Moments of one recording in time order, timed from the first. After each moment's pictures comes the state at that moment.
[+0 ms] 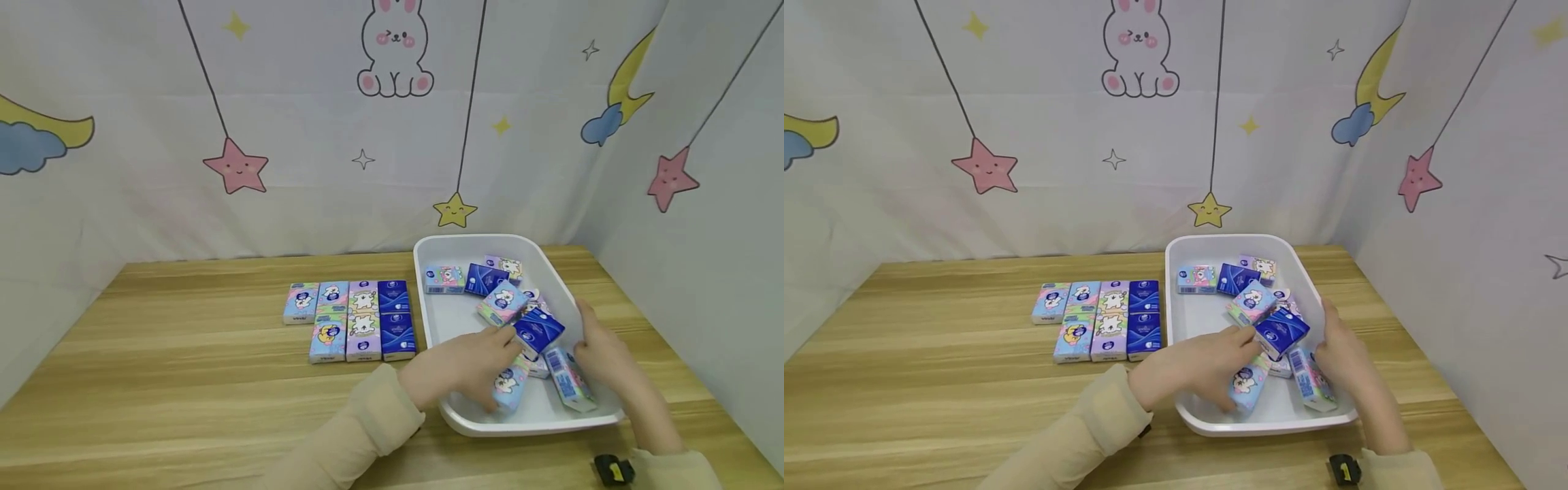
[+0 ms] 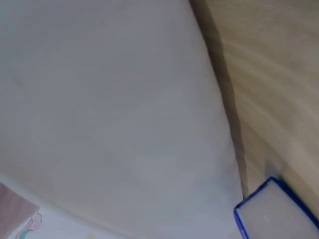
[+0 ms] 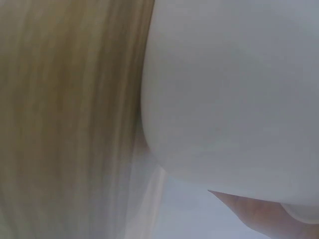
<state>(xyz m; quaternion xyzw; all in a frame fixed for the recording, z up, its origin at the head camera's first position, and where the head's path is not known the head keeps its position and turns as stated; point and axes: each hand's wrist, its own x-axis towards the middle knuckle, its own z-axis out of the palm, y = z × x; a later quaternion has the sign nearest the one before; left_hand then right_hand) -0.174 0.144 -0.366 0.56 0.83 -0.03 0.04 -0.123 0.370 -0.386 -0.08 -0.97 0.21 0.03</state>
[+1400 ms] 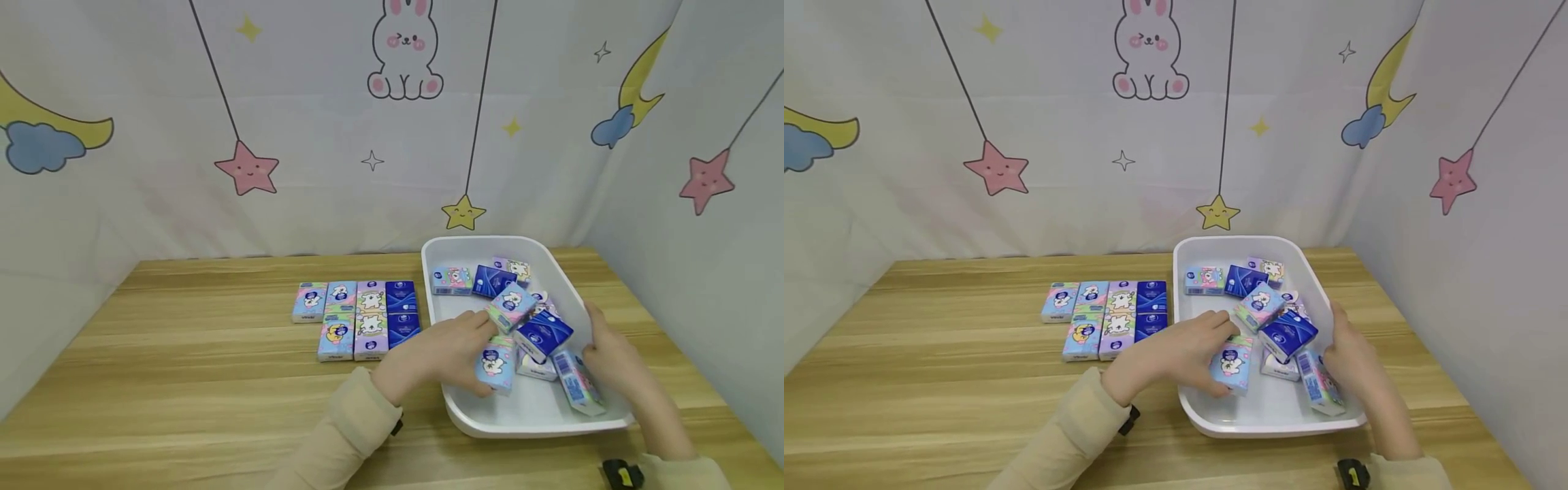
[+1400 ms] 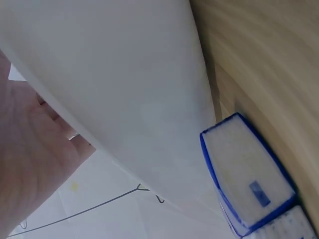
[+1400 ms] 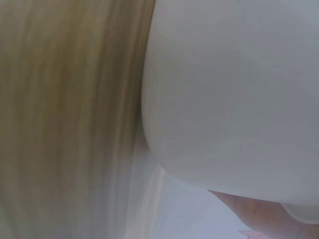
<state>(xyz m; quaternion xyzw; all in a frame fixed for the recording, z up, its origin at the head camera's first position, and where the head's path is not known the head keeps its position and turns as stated) -0.190 0.106 -0.361 0.52 0.85 0.06 0.02 -0.124 0.373 -0.387 -0.07 -0.97 0.21 0.01</state>
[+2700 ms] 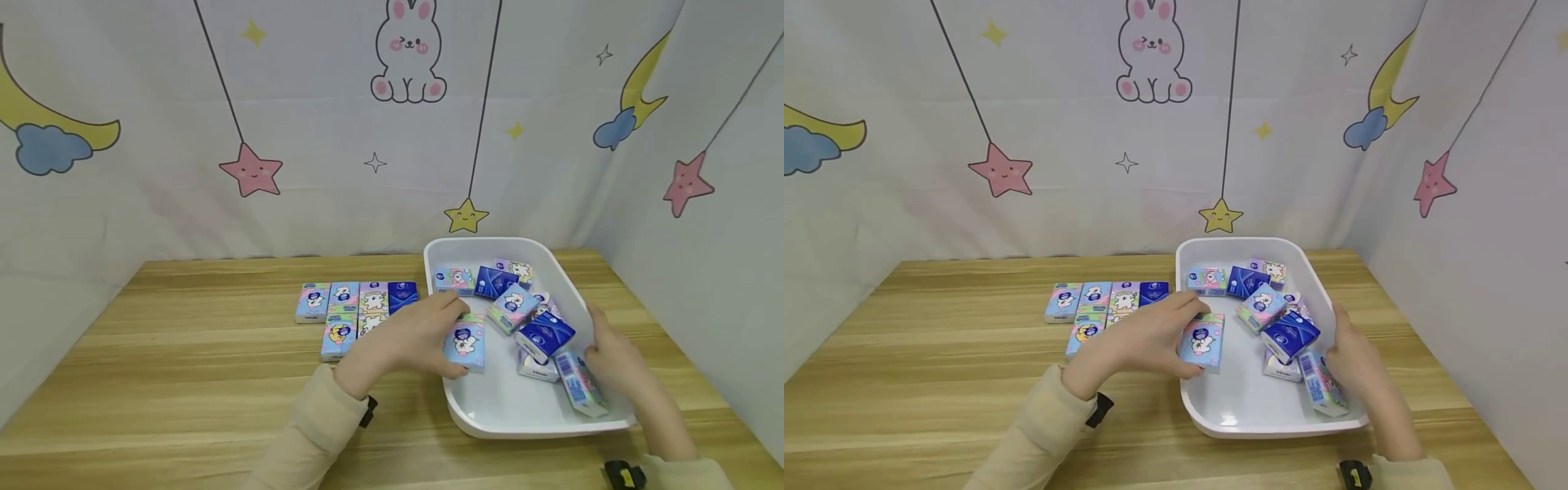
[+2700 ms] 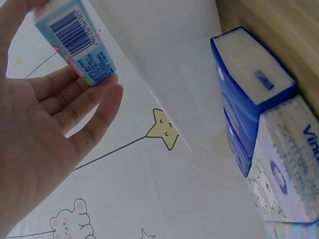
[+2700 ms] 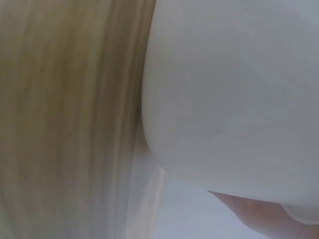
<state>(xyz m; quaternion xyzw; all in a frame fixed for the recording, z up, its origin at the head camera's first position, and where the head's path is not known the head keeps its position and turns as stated) -0.196 0.060 -0.336 0.49 0.87 0.12 -0.01 -0.124 0.373 -0.386 -0.07 -0.98 0.20 0.01</state>
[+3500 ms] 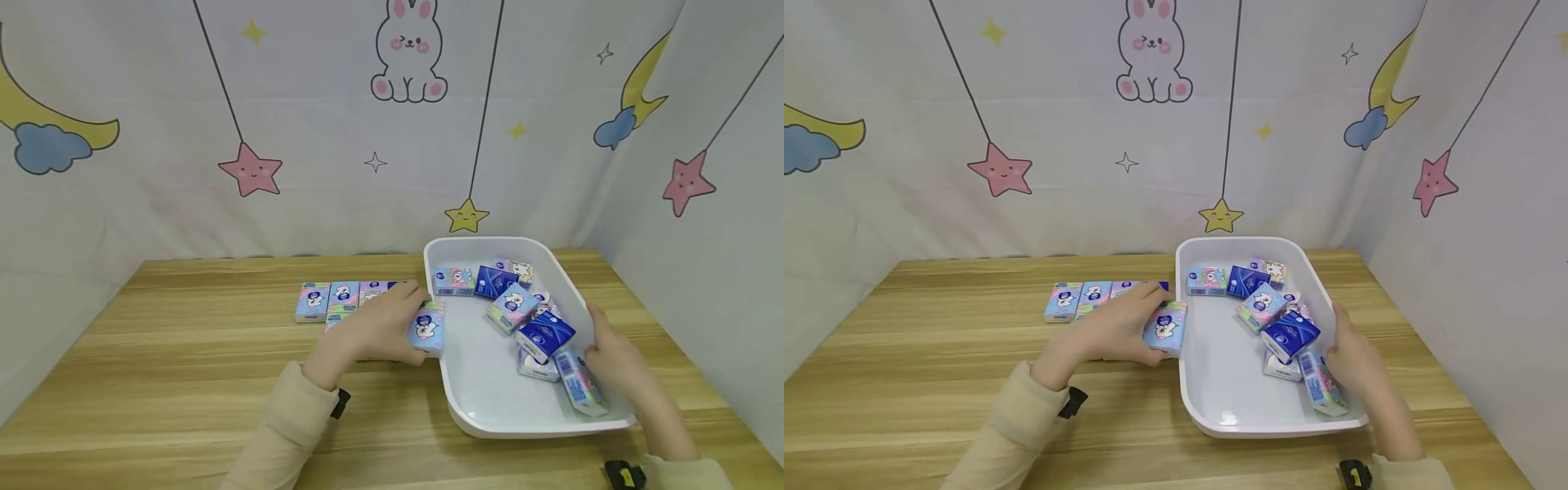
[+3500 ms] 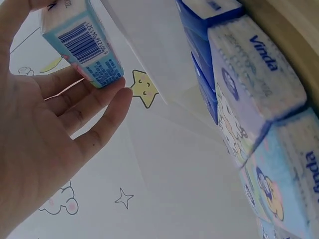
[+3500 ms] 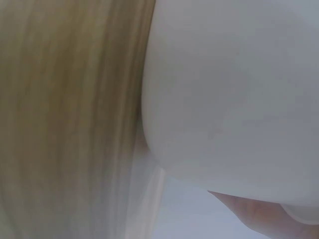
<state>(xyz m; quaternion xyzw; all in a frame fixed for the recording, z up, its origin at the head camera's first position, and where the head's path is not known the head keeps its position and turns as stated) -0.215 0.023 -0.340 0.43 0.89 0.15 0.00 -0.124 0.373 -0.386 -0.07 -0.98 0.21 0.01</state>
